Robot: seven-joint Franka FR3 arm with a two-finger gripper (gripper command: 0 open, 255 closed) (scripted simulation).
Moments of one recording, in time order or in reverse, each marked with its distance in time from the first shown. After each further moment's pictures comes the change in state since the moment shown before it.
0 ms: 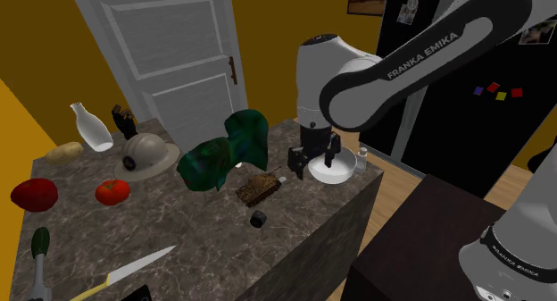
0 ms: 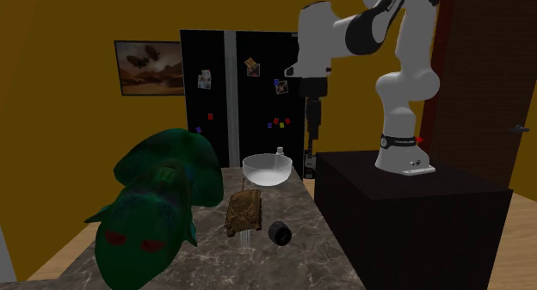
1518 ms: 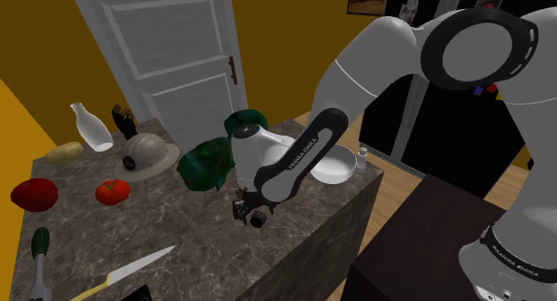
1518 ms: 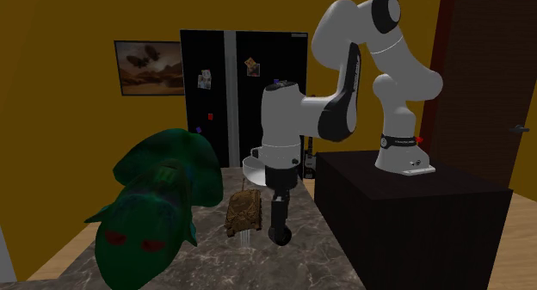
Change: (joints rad) arm 0.210 0.808 -0.087 0.557 -0.317 0.235 0.374
